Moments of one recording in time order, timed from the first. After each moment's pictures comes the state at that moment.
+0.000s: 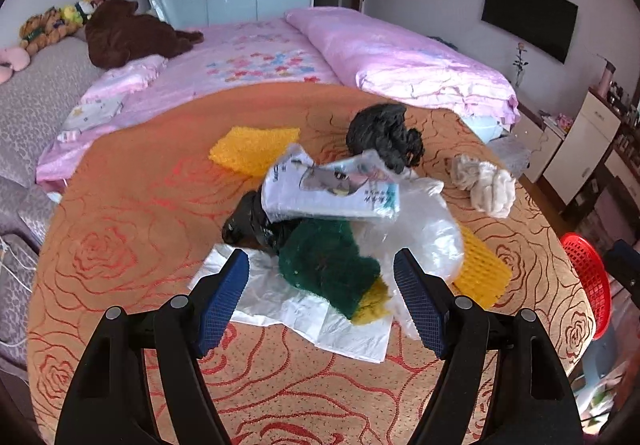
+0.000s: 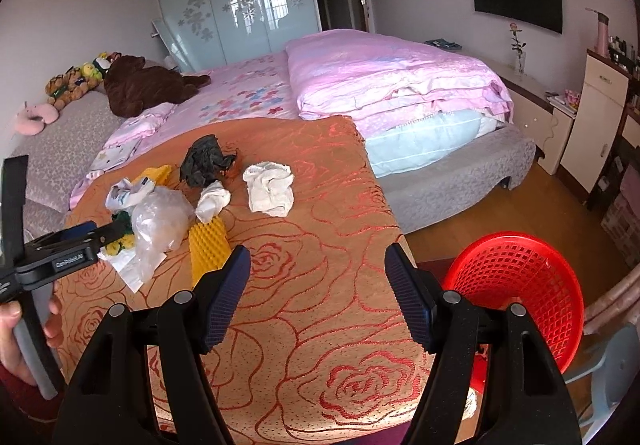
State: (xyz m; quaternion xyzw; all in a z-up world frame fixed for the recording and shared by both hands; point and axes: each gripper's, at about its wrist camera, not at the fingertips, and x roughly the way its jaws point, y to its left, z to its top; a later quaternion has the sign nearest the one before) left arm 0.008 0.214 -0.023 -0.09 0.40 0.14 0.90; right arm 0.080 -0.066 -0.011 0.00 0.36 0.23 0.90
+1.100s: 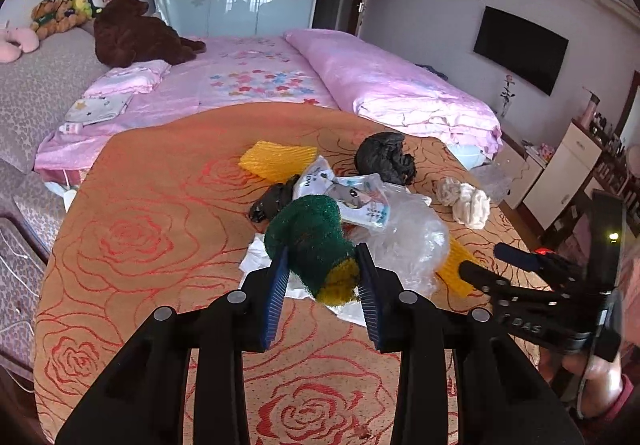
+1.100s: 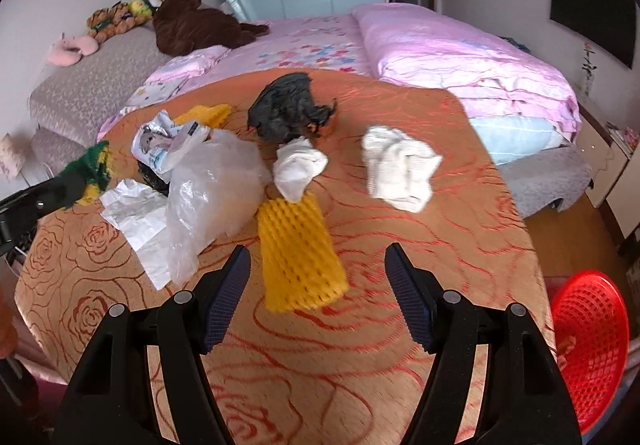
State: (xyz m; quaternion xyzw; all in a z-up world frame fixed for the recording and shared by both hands) left arm -0.043 0.234 0.004 -0.13 0.35 0.12 0.92; right arm 0.100 0.055 -0.057 -0.10 0.39 0.32 0.86
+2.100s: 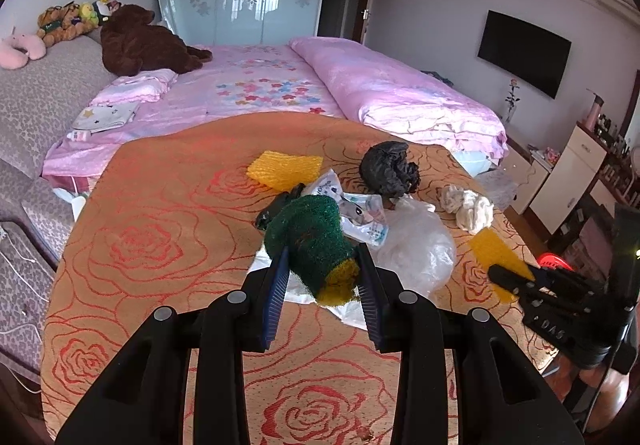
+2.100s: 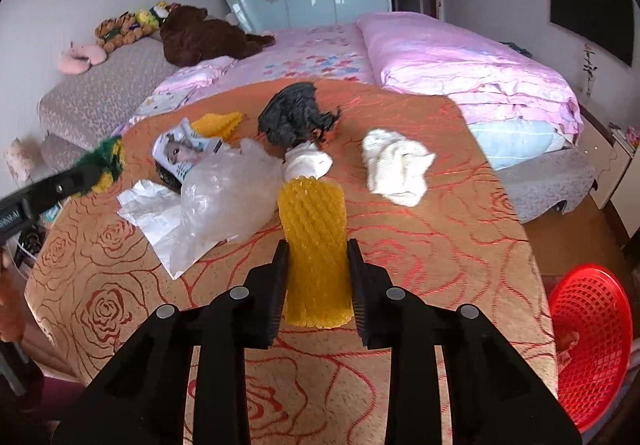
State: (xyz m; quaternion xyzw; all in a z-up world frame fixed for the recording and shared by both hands) left arm -0.046 0.231 0.009 -0.11 0.34 0.13 0.93; right arm 0.081 0.022 -0.040 -0.06 0.37 0.33 0.87
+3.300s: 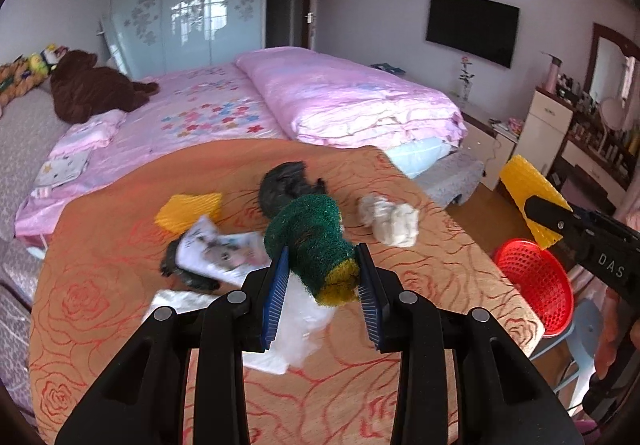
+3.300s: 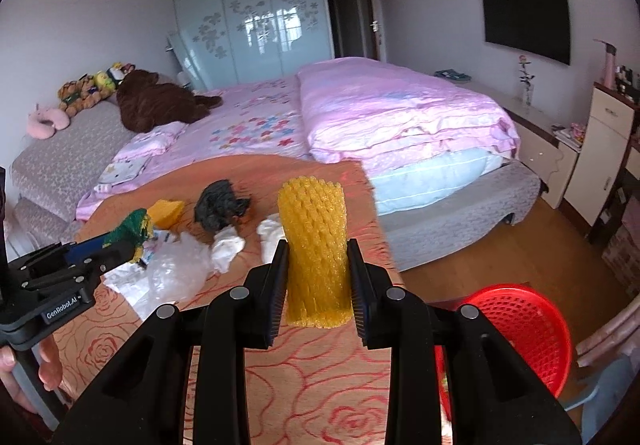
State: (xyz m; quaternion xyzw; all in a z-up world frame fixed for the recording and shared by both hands) left arm 0.005 0.143 0.027 -0.04 0.33 0.06 0.94; right arm 0.091 -0.063 0.029 -0.02 0.31 0.25 0.92
